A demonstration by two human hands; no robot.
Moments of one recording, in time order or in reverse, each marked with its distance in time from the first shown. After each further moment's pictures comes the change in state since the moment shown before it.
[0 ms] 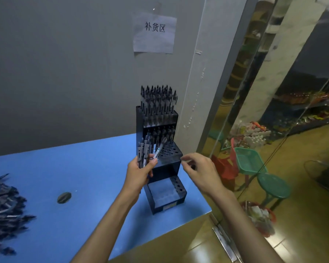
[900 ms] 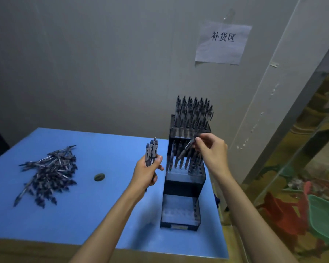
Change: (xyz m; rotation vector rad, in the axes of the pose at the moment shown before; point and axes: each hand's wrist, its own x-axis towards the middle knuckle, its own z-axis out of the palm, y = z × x) left_hand 0.014 0.013 0.010 0.096 0.354 -0.015; right_hand 0.138 -0.001 0.010 0.704 -0.007 -0.093
